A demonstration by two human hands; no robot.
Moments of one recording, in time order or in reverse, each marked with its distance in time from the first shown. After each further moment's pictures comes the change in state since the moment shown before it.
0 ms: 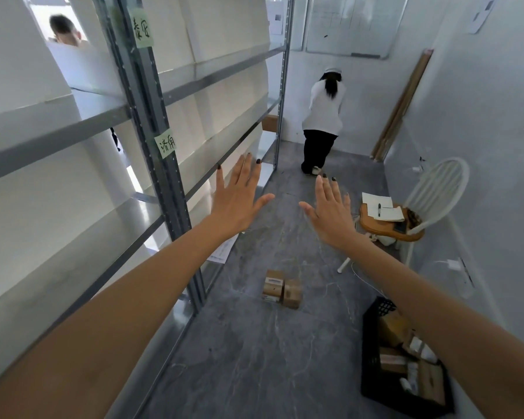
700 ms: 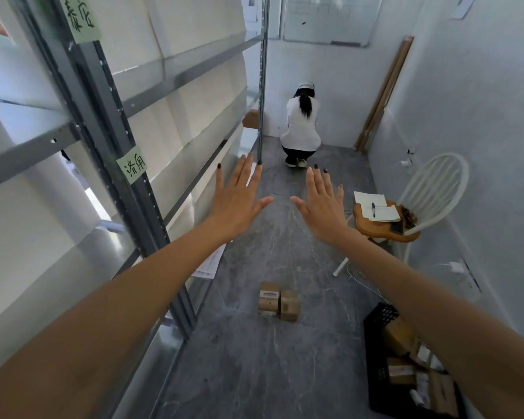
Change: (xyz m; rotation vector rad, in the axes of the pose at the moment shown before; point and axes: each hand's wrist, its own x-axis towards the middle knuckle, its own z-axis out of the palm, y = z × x) left_hand 0.136 -0.044 0.069 0.007 0.026 0.128; right_hand 0.142 0.001 0.045 -0.034 0.032 0.059
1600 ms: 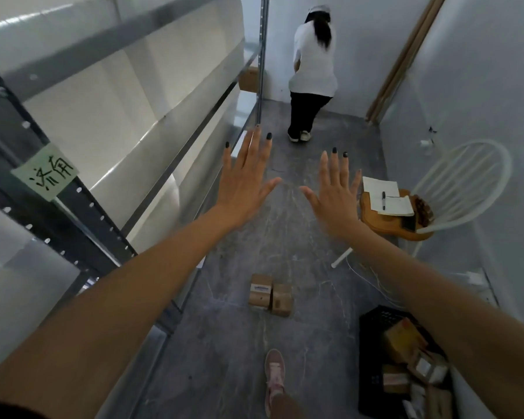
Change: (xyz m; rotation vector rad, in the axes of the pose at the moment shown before) left_hand 0.174 0.003 0.123 -0.067 0.068 -0.012; right_hand 0.162 0.096 0.088 -0.132 0.003 0.039
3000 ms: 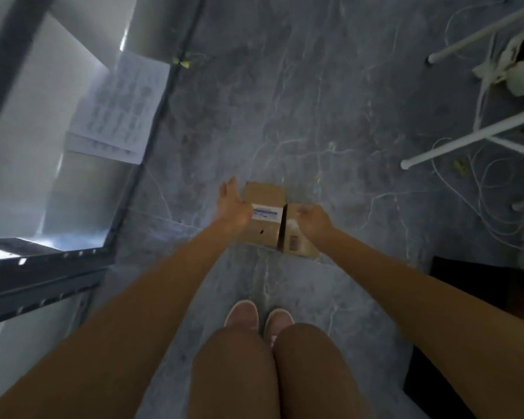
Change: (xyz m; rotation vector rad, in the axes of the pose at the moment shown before) left_hand -0.148 0.000 0.768 -0.850 -0.799 -1.003; right_hand -0.003 0.057 0.723 0.512 -1.034 0.606
